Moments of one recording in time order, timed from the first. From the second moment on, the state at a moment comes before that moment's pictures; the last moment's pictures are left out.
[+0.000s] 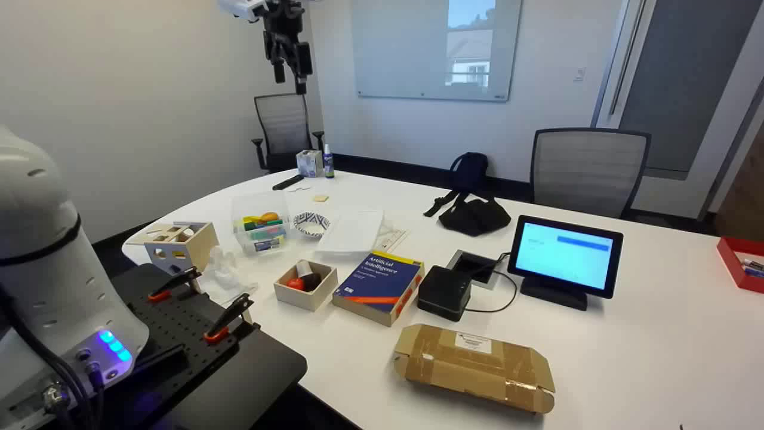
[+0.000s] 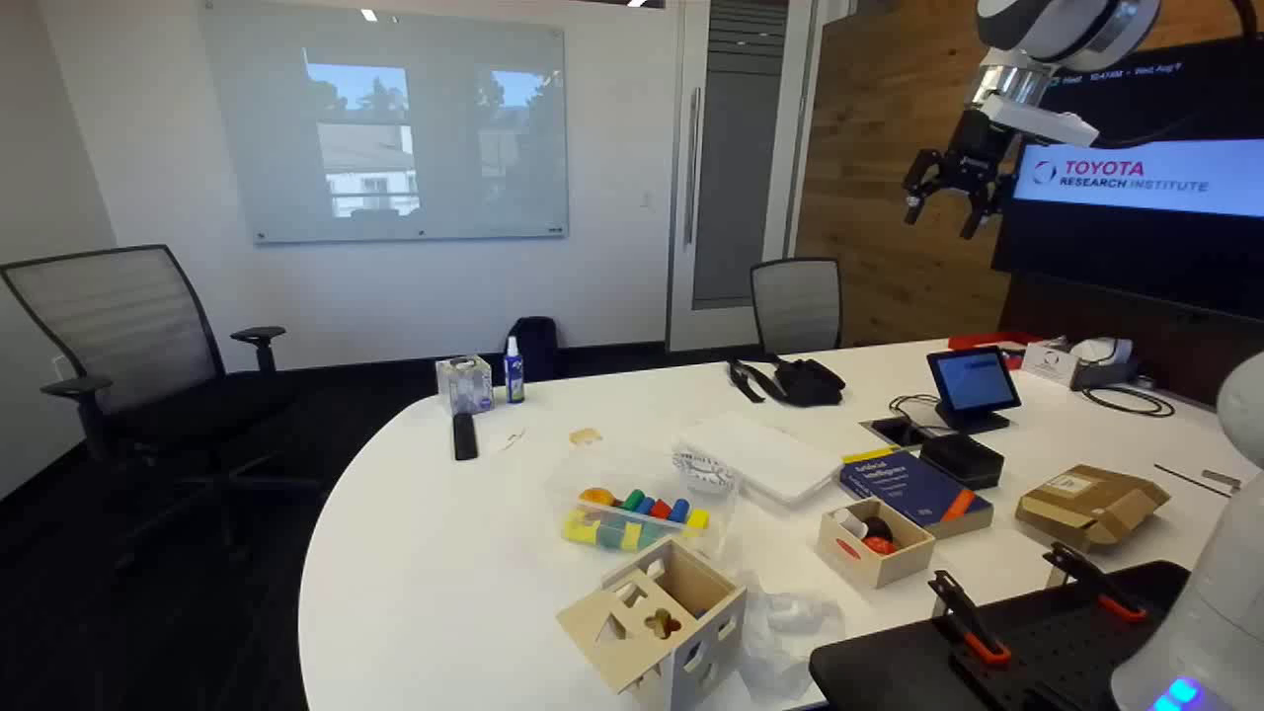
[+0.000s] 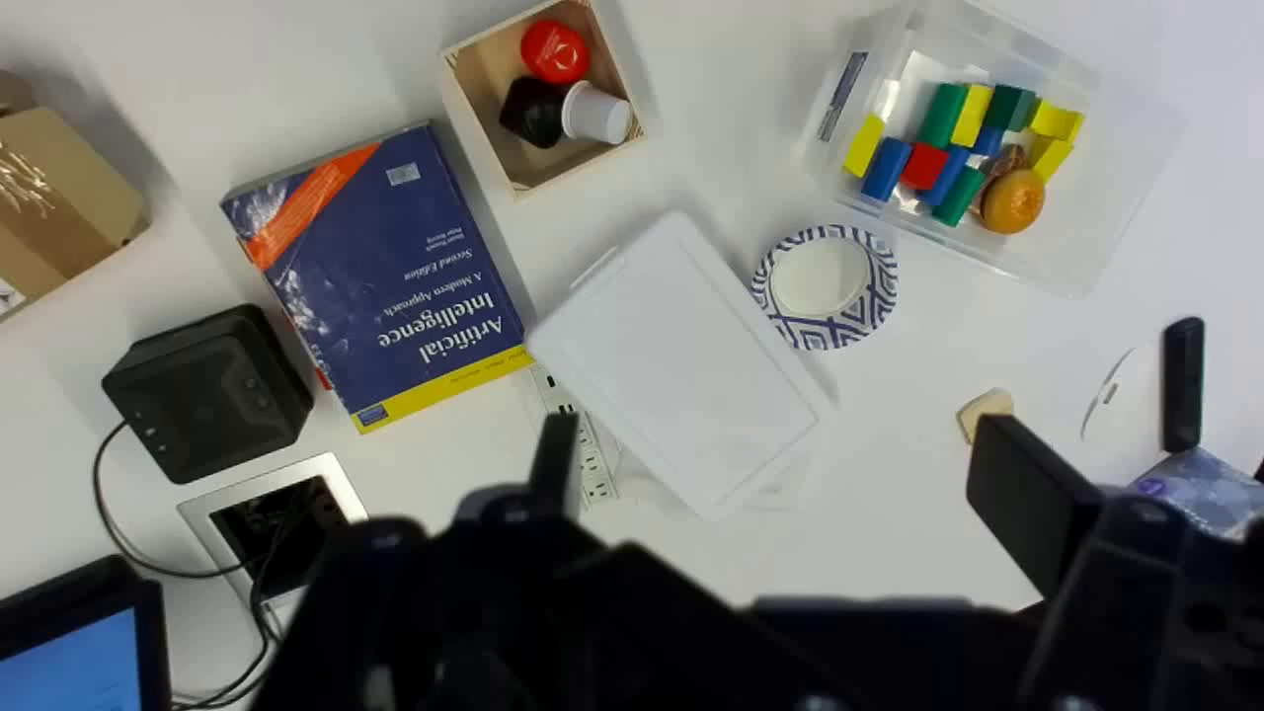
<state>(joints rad) -0.04 -0.34 -0.17 -2.16 0.16 1.93 0.02</state>
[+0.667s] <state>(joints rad) -0.04 -0.33 -0.10 -2.27 0.16 1.93 -0.01</state>
